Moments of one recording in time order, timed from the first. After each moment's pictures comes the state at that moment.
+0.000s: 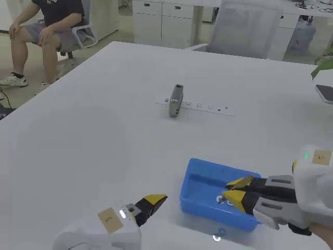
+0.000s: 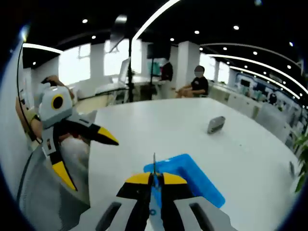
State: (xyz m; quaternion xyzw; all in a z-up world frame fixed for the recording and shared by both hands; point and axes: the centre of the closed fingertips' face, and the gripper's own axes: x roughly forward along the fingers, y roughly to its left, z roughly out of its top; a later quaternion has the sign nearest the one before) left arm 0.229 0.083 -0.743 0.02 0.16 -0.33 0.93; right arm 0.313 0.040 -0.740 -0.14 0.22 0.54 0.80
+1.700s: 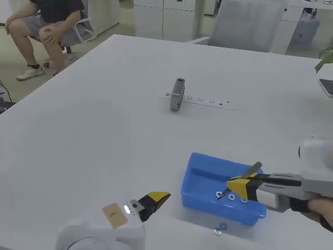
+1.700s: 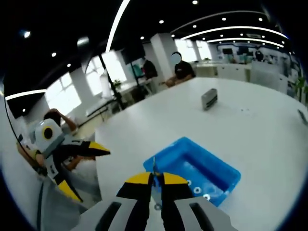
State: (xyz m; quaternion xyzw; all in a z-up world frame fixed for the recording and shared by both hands) left arm 0.226 0.081 -0.749 0.03 0.18 -0.34 0.92; right arm 0.307 0.031 -0.757 -0.02 0.31 0.53 0.79
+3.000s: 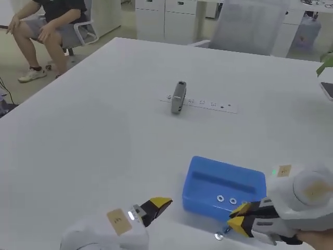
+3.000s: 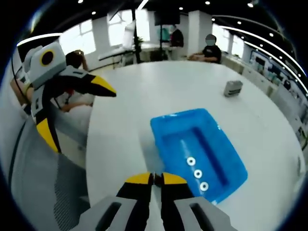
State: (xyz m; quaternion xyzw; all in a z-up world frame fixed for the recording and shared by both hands) left arm 0.226 0.081 -0.754 0.04 0.18 -0.34 0.92; right arm 0.288 0.025 -0.820 -0.24 0.35 0.55 0.72
